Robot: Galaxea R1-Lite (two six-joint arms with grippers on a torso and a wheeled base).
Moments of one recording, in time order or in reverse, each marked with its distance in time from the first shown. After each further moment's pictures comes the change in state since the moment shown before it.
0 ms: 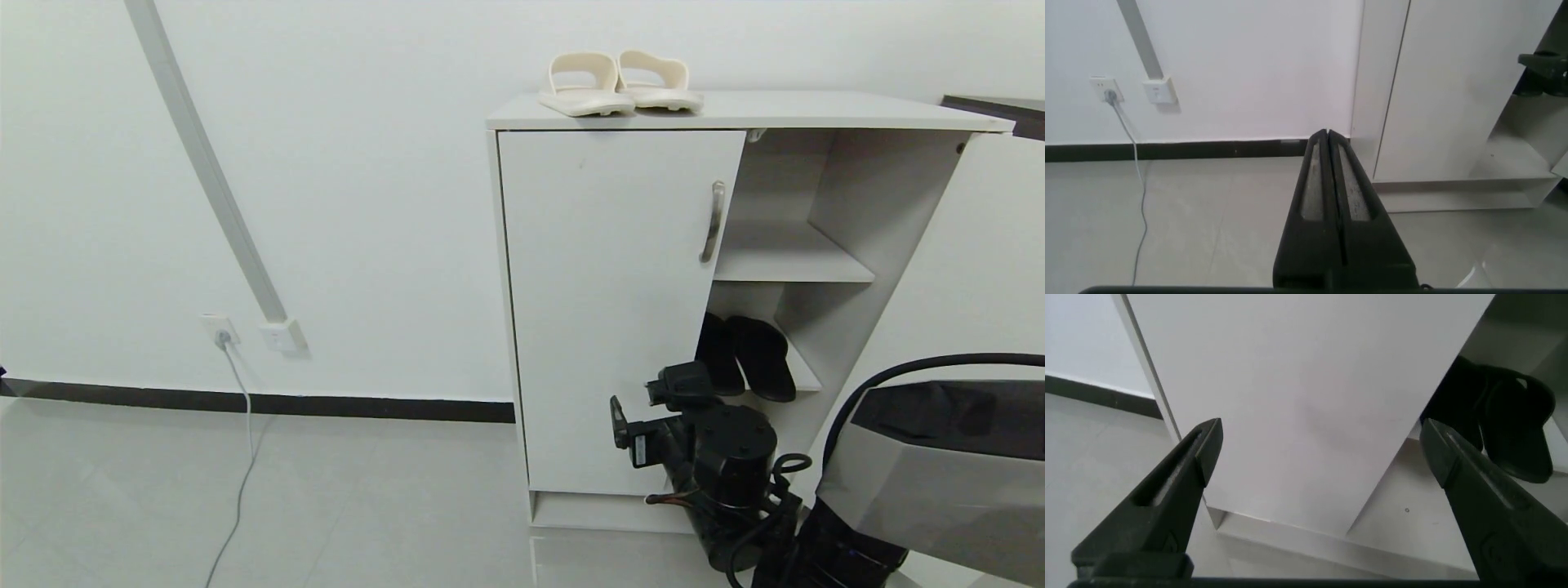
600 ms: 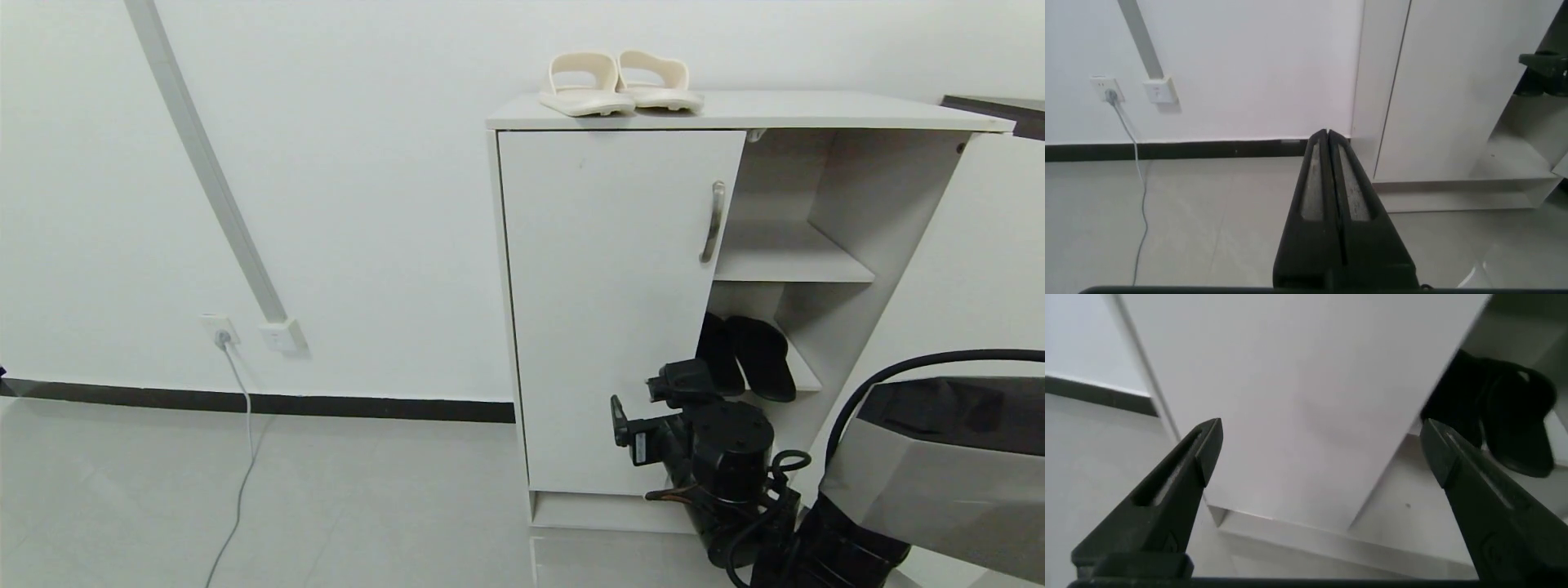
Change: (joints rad) left arm 0.000 0.000 0.000 0.000 0.000 0.000; right arm -0.005 -0.009 -0.012 0.037 0.000 0.022
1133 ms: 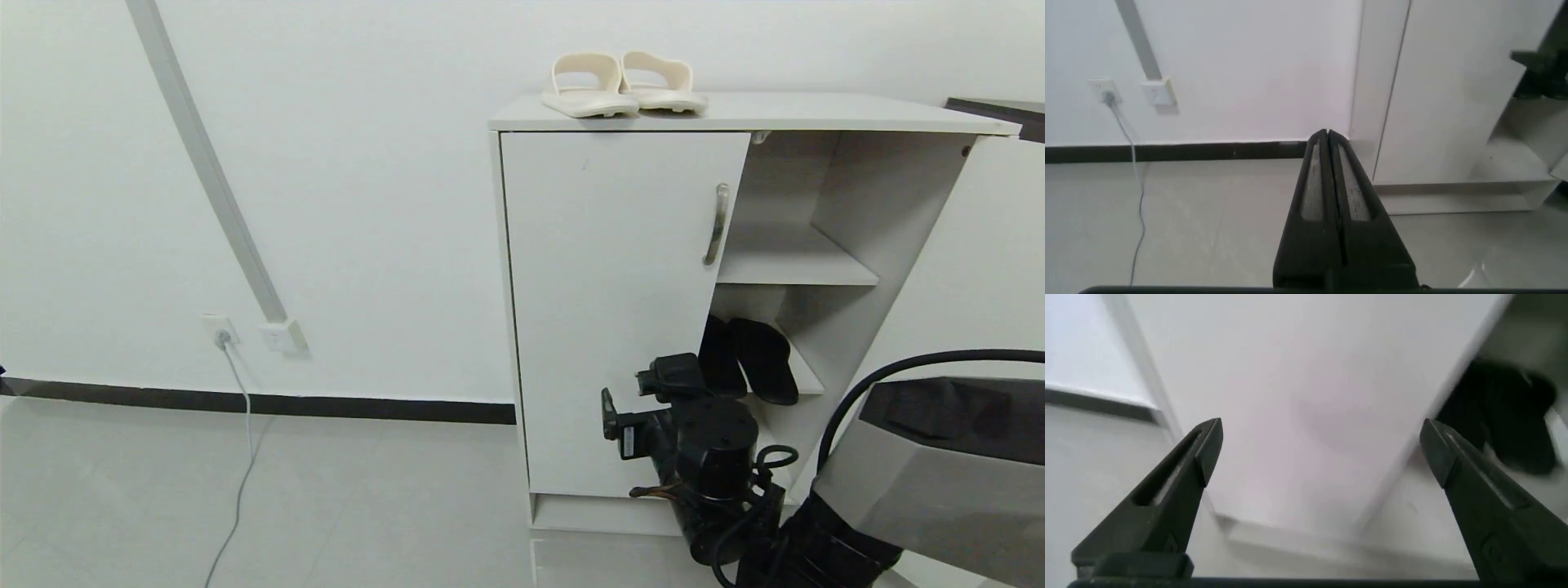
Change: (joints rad) left arm 0.000 0.000 0.000 0.000 0.000 0.001; right arm 0.017 -0.002 -0.049 0.035 -0.045 0.021
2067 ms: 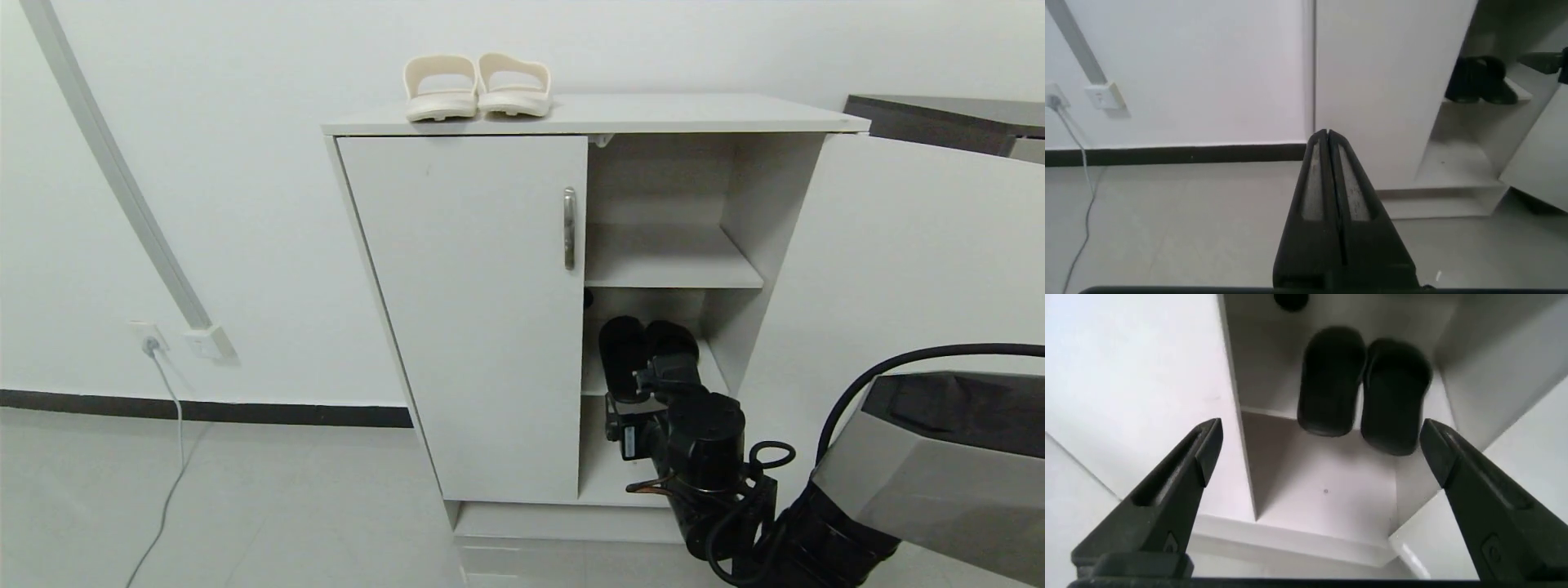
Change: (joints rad) left arm 0.001 0.000 0.000 0.001 0.000 0.000; right arm -0.004 -0.003 -0.034 0.110 -0.023 0.036
